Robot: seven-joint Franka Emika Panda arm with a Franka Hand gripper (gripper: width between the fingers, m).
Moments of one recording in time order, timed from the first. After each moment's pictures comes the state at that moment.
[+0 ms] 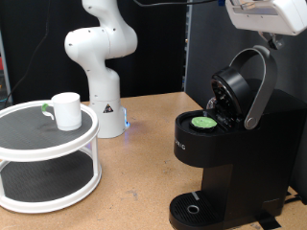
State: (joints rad) arm 0.27 -0.10 0.05 -2.00 0.58 2.15 -0.72
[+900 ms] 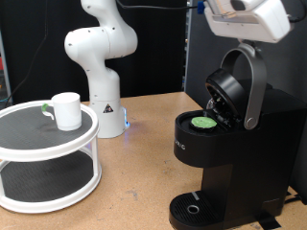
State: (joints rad) arm 0.26 -0.17 0.02 -2.11 0.62 2.11 -0.89
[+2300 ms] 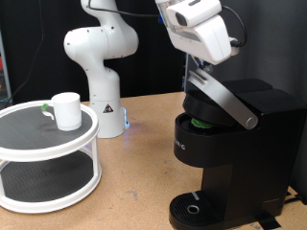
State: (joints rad) arm 0.17 -0.23 -0.05 -2.21 0.46 2.09 -0.88
